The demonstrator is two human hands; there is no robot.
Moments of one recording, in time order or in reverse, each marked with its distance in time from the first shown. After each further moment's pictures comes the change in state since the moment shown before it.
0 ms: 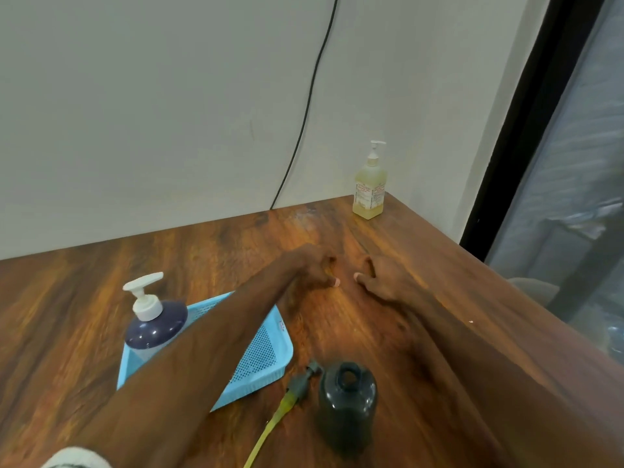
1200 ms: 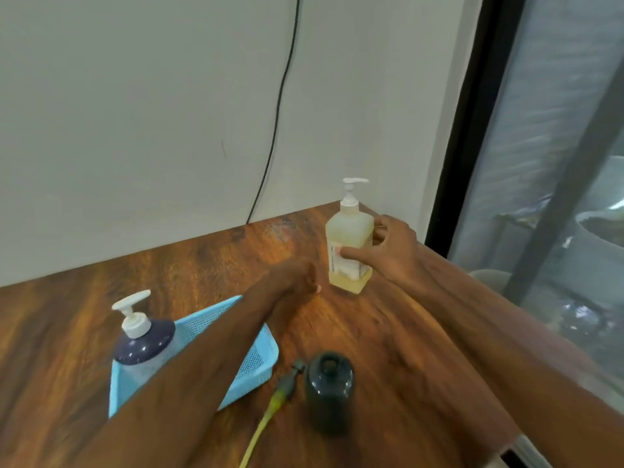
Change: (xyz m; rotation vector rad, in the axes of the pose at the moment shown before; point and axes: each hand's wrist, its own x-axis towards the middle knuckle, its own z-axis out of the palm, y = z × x) left_hand -0.032 0.027 0.000 0.012 0.065 0.014; right_hand -0.086 -0.042 -0.091 0.597 0.465 -0.039
